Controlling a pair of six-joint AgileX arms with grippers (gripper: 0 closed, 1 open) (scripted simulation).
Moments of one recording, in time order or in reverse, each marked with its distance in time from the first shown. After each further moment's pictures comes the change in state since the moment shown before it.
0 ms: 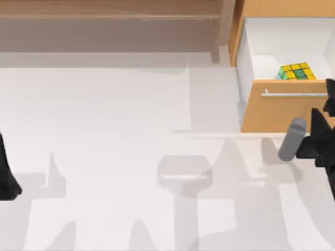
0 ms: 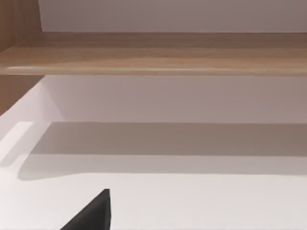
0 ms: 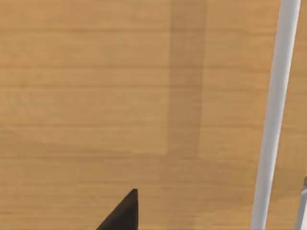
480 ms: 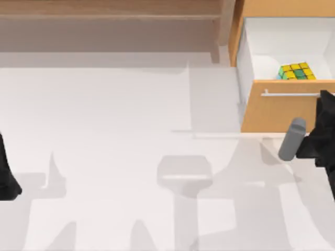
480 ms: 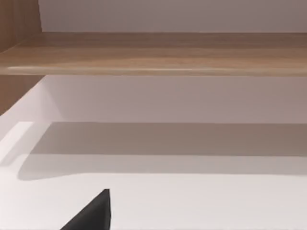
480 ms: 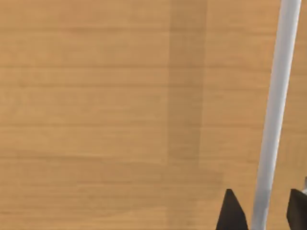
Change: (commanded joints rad) left arm 0.000 0.000 0.000 0.000 0.000 0.000; right arm 0.000 0.000 0.000 0.000 0.000 0.000
